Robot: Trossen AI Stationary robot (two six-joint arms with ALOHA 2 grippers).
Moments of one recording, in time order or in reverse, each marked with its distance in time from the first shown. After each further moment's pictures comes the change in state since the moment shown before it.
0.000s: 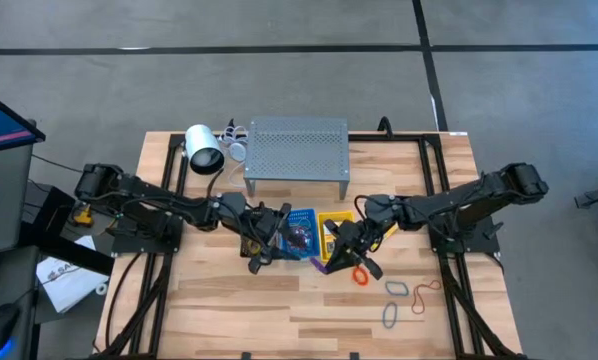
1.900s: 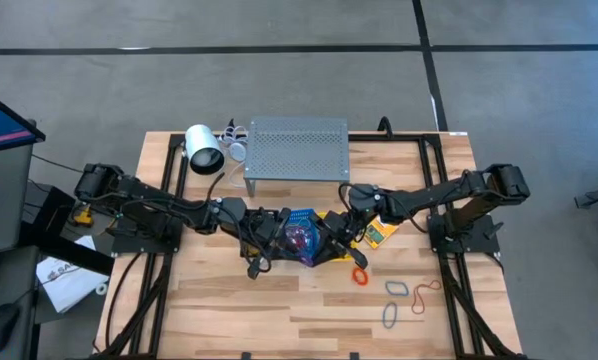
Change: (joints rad) left arm -0.034 0.000 0.001 -0.017 -0.040 0.008; right arm -0.098 0.147 0.094 0.105 -0.153 -0.018
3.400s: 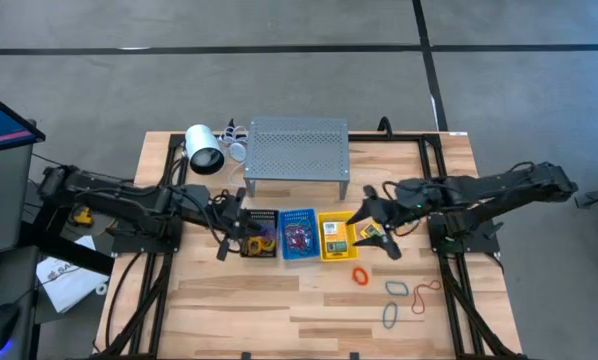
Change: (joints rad) left arm 0.039 -0.481 -0.143 -0.564 -0.215 -0.003; right arm 0.081 -0.494 -0.001 -0.840 0.567 -0.214
